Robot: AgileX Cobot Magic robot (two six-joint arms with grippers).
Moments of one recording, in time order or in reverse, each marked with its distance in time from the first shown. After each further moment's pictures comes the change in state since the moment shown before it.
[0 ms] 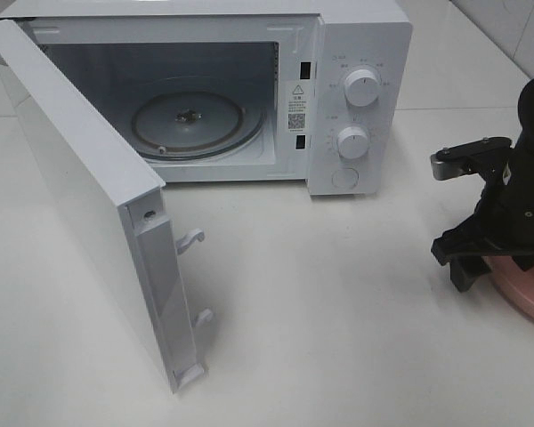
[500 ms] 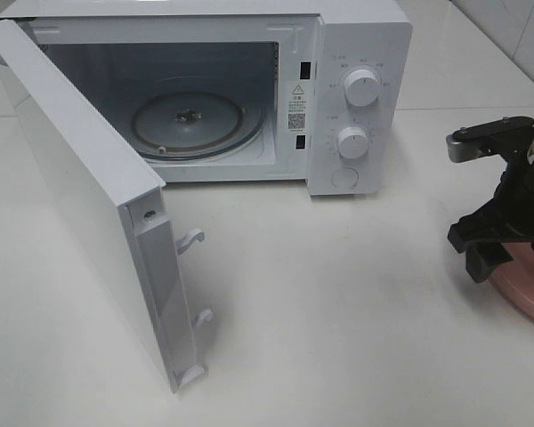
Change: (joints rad) left arm 0.000 0.000 0.000 0.000 0.000 0.000; right arm 0.000 -0.112 0.000 0.023 0.108 -0.028
